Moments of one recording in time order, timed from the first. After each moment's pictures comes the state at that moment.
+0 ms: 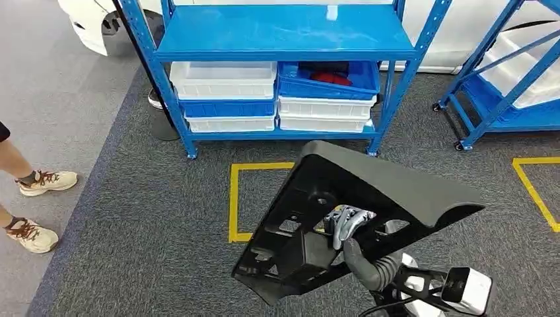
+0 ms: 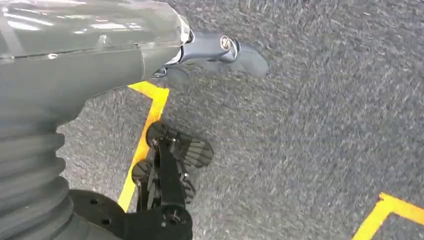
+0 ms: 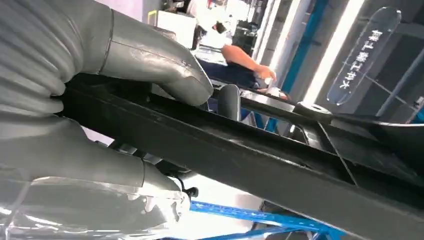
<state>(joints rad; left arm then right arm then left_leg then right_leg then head) -0.08 -0.07 1.33 -0.22 -0.77 -0.05 -0.39 -0.05 -0.11 0.31 -1.91 -0.22 0.41 -0.70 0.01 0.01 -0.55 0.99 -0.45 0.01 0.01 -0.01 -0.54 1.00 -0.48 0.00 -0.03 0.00</state>
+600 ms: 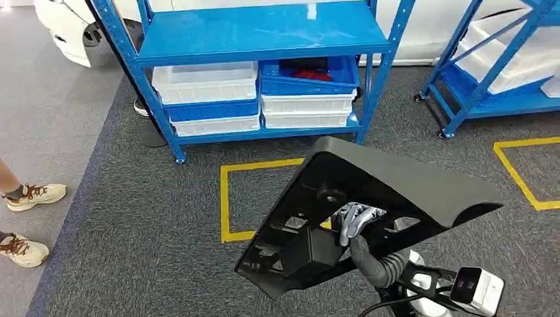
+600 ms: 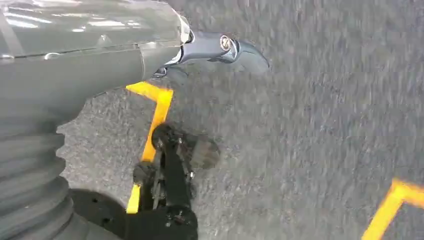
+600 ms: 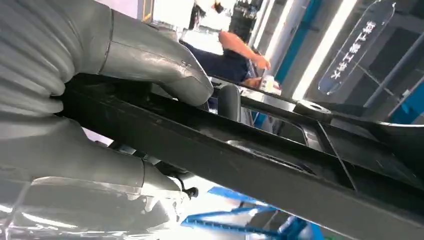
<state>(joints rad) -0.08 -0.07 1.33 -0.22 -0.77 -0.05 -0.39 -0.05 -0.11 0.29 -1.92 -0.21 0.40 -0.70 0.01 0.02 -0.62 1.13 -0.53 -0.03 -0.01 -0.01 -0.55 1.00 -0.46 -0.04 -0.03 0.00</state>
